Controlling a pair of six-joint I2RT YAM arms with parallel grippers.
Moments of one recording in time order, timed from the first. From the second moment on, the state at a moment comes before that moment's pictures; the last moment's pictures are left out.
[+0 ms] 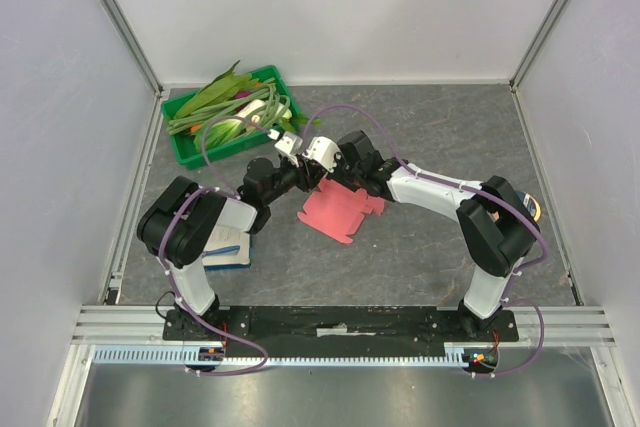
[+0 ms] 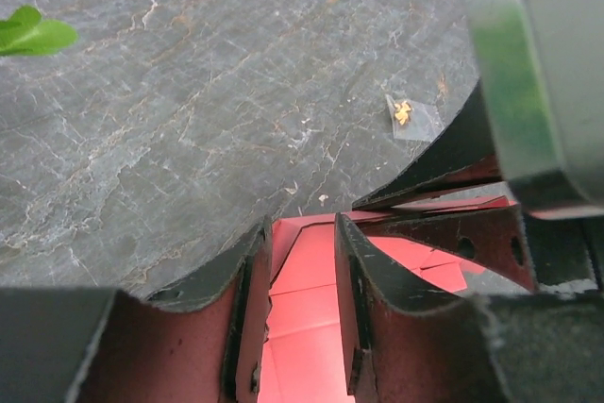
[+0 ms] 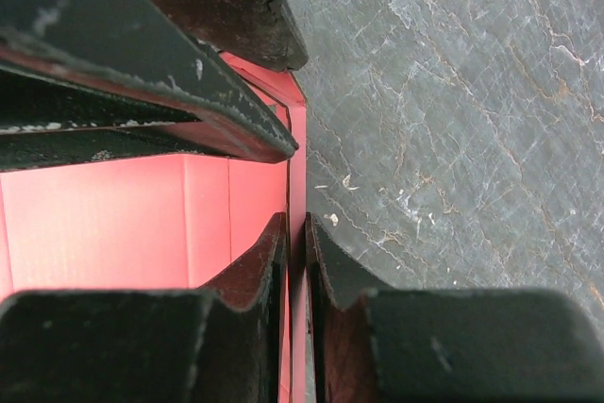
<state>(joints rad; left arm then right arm) -0.48 1.80 0.63 1.12 0.35 -0.26 0.71 1.78 1.18 -0.14 0.04 -0.49</state>
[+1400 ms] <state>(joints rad) -0.54 1.74 0.67 0.86 0.18 -0.20 0.69 1.78 1.19 -0.16 0.04 -0.38</state>
